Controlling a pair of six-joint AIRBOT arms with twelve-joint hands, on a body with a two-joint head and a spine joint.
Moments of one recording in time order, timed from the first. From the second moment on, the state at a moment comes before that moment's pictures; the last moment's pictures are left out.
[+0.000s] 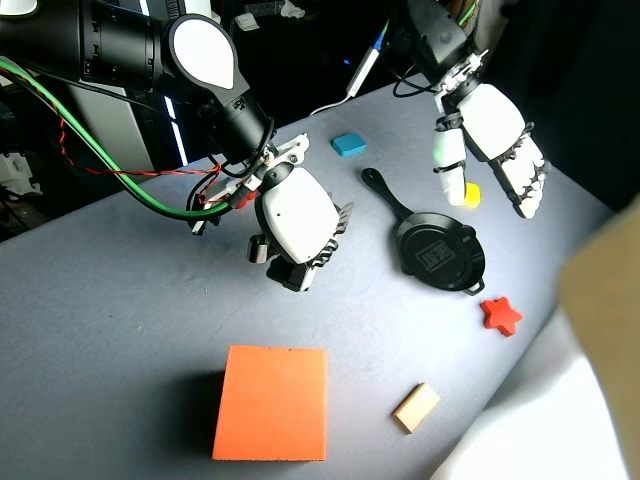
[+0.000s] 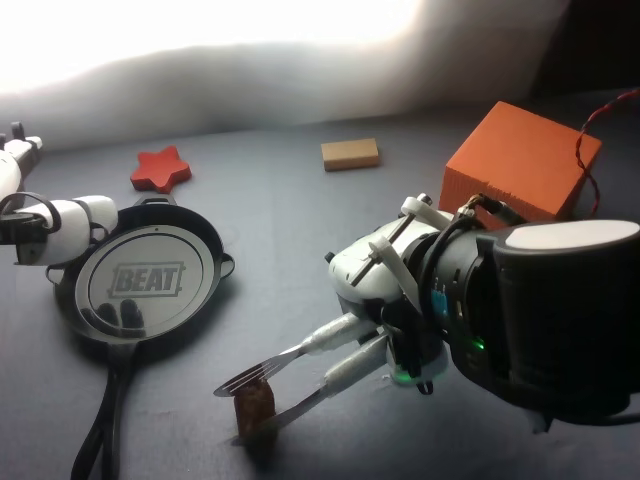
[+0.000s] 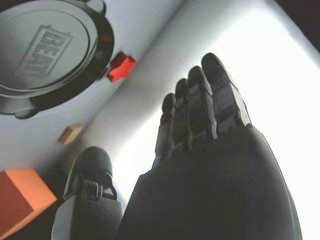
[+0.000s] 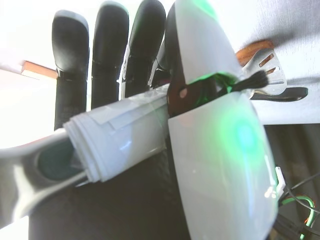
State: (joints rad) left arm 0.51 -0.81 0.77 -1.45 -1.01 2.04; right arm -0.20 -1.40 0.88 -1.06 -0.87 0.23
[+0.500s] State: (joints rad) left arm 0.51 -0.79 0.79 -1.45 -0.95 2.04; right arm -0.18 -1.40 0.88 -1.06 -0.87 0.23
